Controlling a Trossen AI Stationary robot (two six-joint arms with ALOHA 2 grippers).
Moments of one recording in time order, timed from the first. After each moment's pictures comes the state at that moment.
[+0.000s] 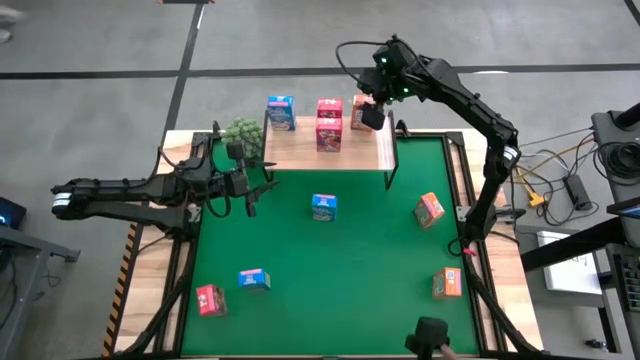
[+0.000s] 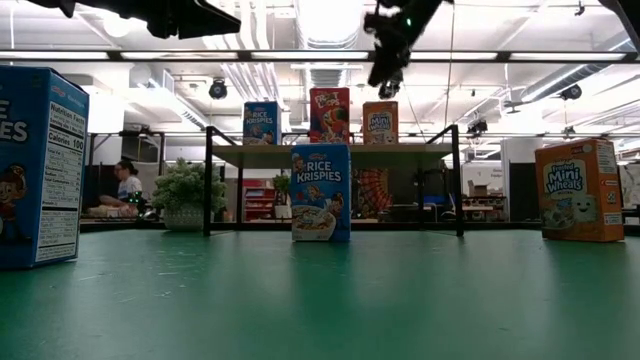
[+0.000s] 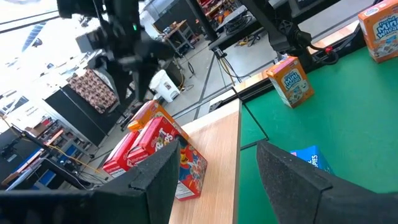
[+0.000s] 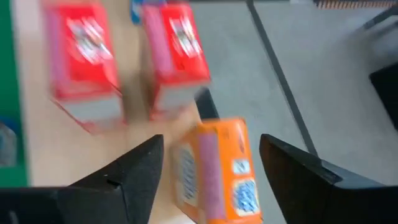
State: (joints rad) left arm 0.10 0.81 0.66 0.06 -0.23 0.62; right arm -0.67 1.79 2.09 -1.09 -0.07 -0.47
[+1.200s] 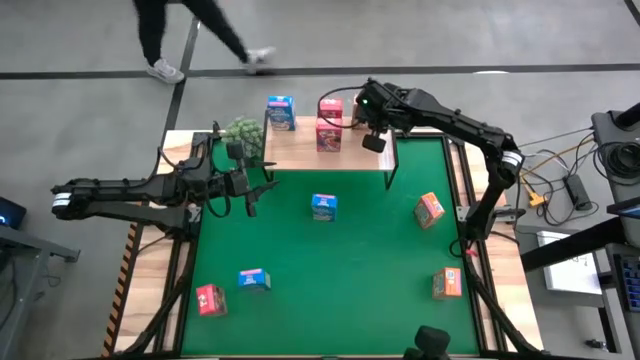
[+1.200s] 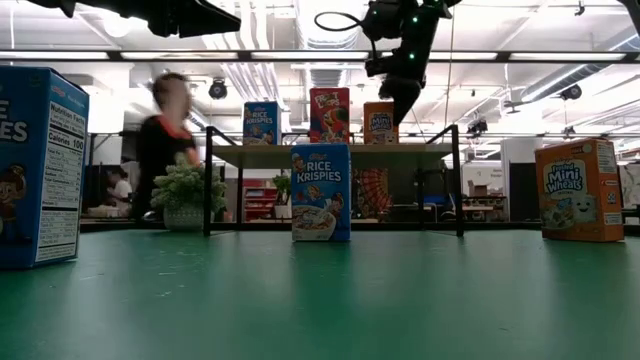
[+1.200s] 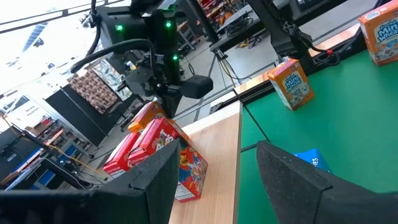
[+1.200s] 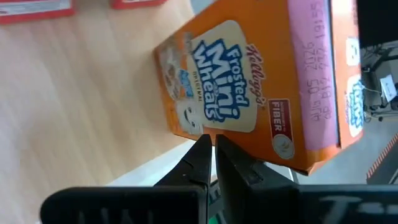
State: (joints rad) left arm 0.10 0.81 0.66 0.07 -0.23 0.61; right arm -0.56 1.74 1.75 -1.05 0.38 -0.37
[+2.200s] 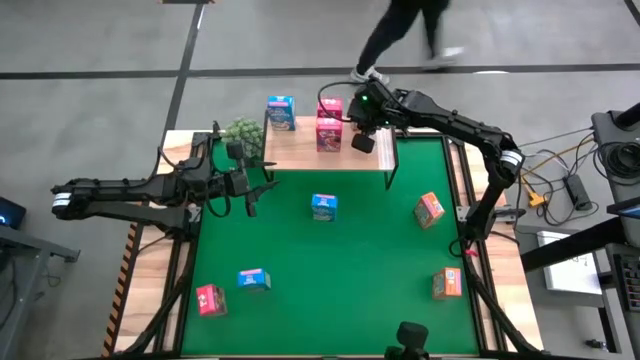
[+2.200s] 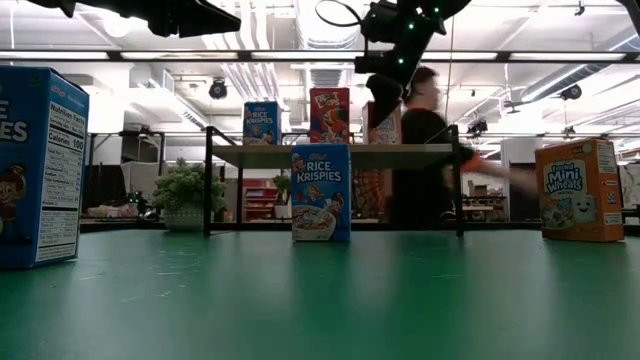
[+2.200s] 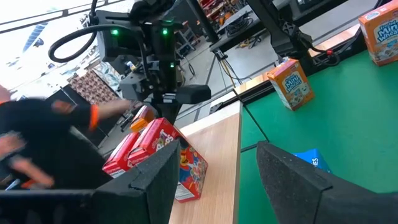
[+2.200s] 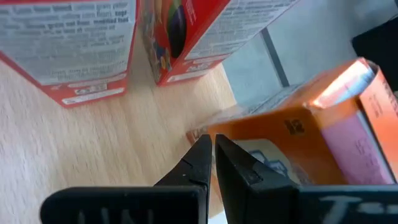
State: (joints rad) left arm 0.10 0.81 0.66 0.07 -0.23 0.61; right arm -0.58 1.74 1.68 -0.83 0.16 -0.39
